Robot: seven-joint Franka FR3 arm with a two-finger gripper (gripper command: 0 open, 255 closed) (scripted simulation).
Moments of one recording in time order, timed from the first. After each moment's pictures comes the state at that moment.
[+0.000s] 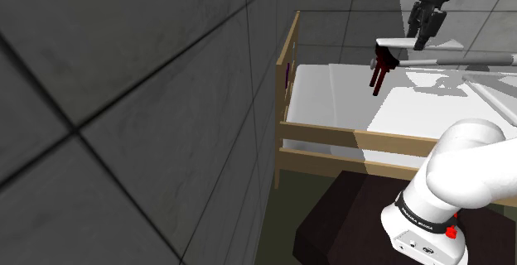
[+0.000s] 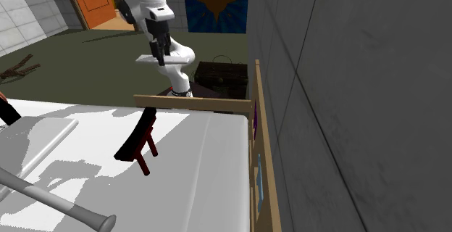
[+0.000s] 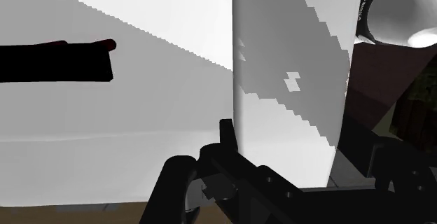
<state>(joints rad) -0.05 -0.85 -0.43 -2.17 -0.33 1.38 -0.94</state>
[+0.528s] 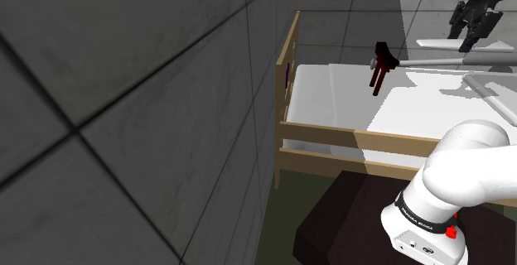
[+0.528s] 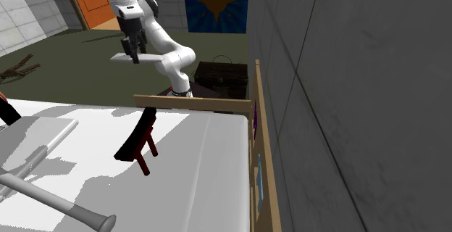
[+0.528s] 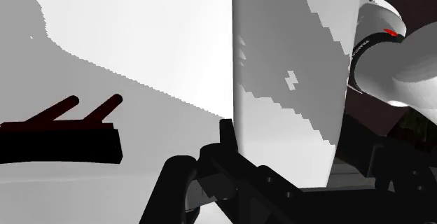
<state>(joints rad) -0.12 -0.99 -0.52 -2.17 -0.46 1.28 -1.10</state>
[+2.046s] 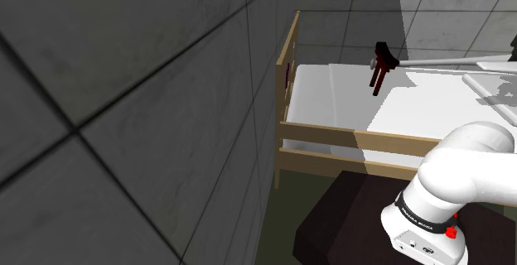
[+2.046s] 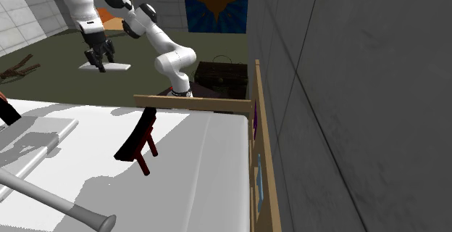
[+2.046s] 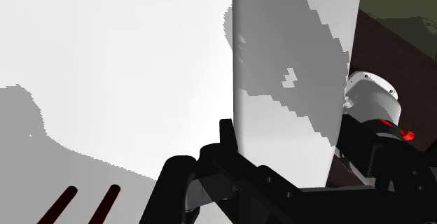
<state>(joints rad) -0.22 -1.19 -0.74 -2.19 -0.74 1.23 -1.39</state>
